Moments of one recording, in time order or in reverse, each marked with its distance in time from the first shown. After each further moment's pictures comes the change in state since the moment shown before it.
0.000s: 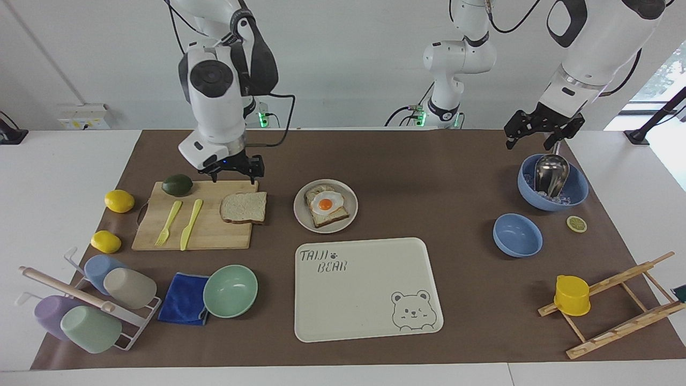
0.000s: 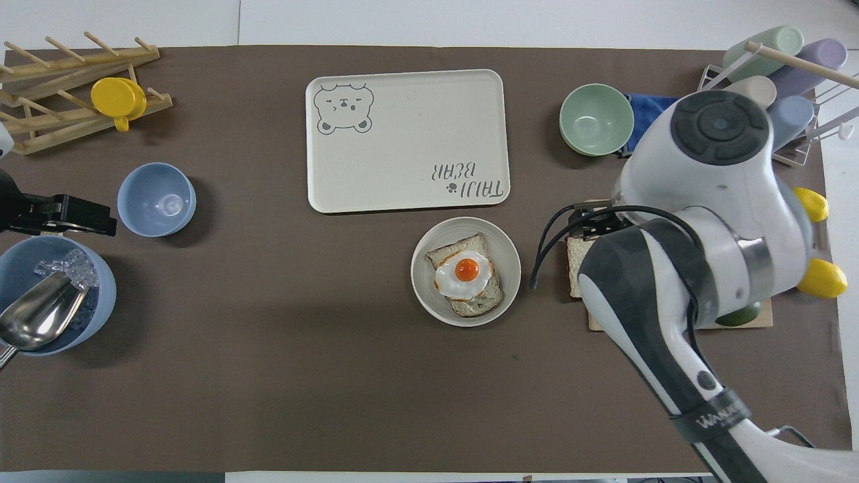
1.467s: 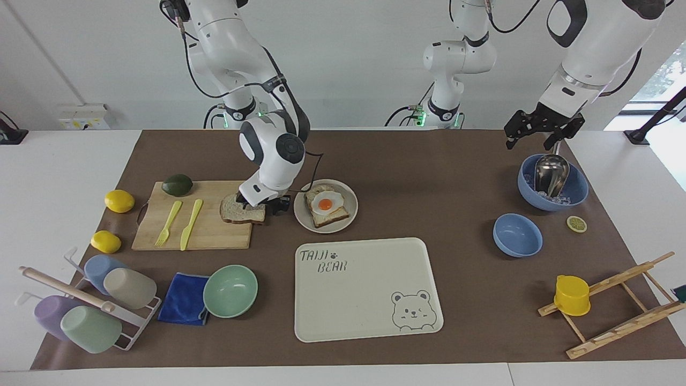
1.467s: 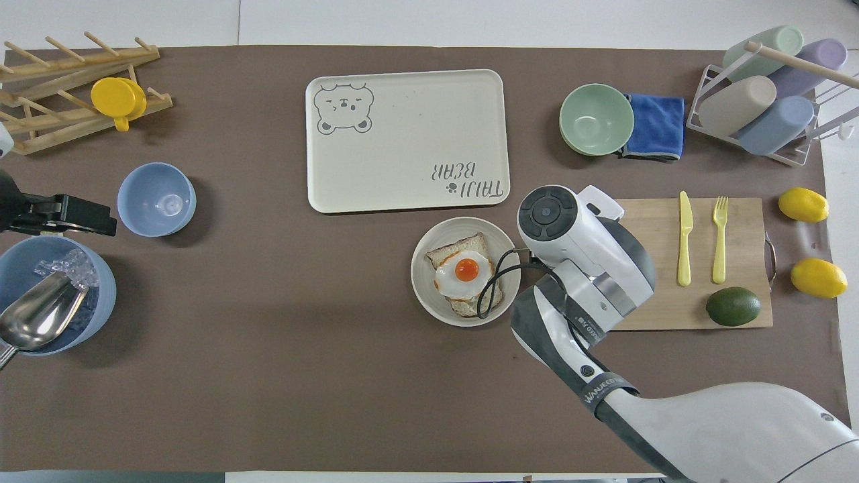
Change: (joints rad) left arm 0.000 0.000 0.000 0.000 0.000 0.000 0.000; right arm 0.081 0.158 0.009 -0.183 -0.266 0.177 0.285
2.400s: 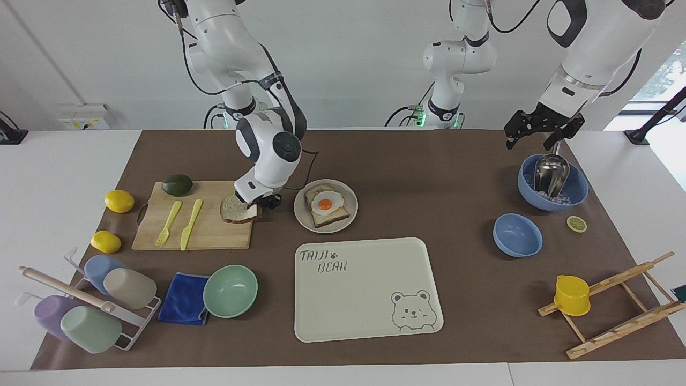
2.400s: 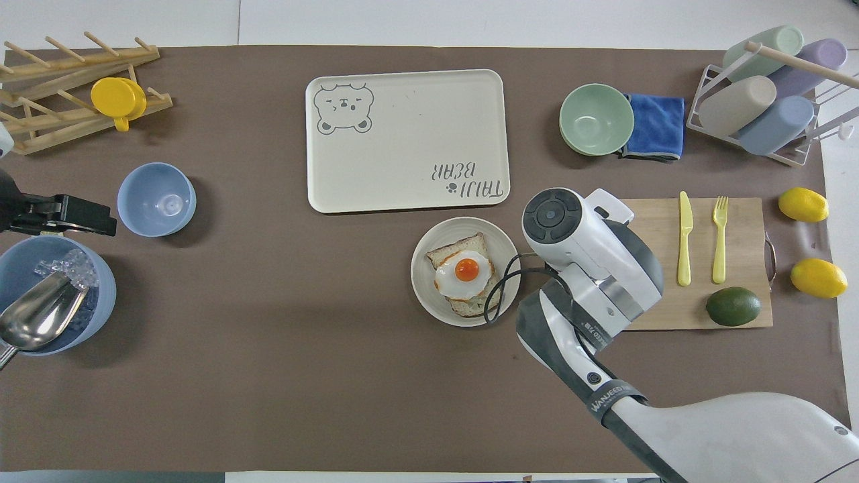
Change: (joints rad) left arm 0.000 0.000 0.000 0.000 0.000 0.000 0.000; right arm -0.011 -0.030 0.014 -0.010 -0.022 -0.058 -0.002
